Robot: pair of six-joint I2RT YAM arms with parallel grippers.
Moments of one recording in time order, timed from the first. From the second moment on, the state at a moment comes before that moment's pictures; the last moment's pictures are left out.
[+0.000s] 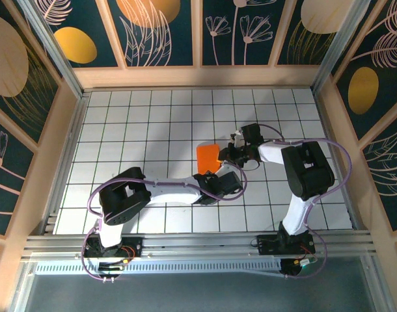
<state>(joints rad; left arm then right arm) -1.20 1.93 1.20 -0.35 -0.56 -0.37 0.34 1.83 0.91 -0.09 -0.72 0.67</state>
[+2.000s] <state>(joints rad) -0.78 1.82 0.89 0.20 0.40 -0.74 0.37 1.65 0.61 -0.01 -0.70 0.56</state>
